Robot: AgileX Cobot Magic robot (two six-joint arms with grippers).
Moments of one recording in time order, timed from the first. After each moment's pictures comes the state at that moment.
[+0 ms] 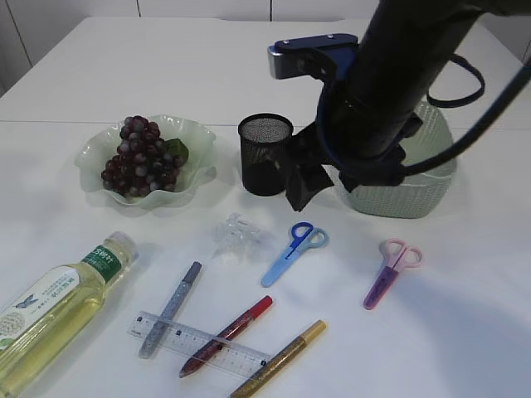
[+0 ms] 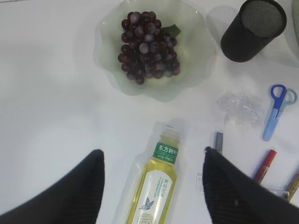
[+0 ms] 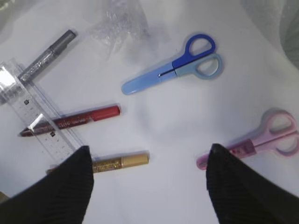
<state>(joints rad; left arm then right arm) -0.27 1.36 -1.51 0.00 1.18 -0.10 0.55 1.74 -1.44 0.09 1.04 0.00</state>
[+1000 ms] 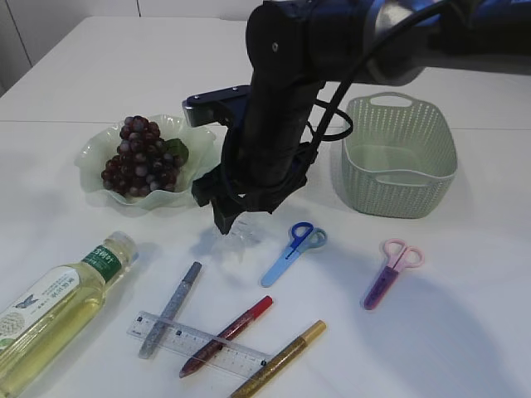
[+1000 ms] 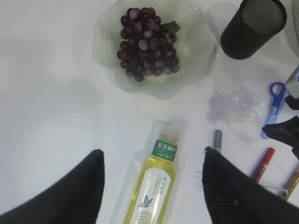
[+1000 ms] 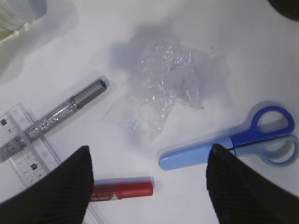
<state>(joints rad) -0.27 1.36 -1.51 0.00 1.19 -0.11 0.63 2.11 -1.76 0.12 1.03 -0.03</state>
